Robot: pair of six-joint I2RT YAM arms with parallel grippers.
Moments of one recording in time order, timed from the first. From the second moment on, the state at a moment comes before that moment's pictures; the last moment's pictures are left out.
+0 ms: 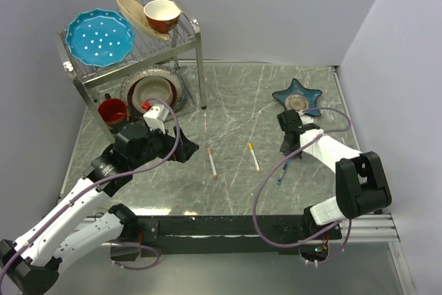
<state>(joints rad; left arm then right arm) -0.63 0.76 0.79 -0.39 0.10 -0.48 0.26 1.45 0.79 -0.61 0.35 0.68</state>
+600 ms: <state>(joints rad) -0.63 0.92 0.65 0.00 0.51 -0.69 0.46 0.99 0.81 -0.49 0.14 0.68</state>
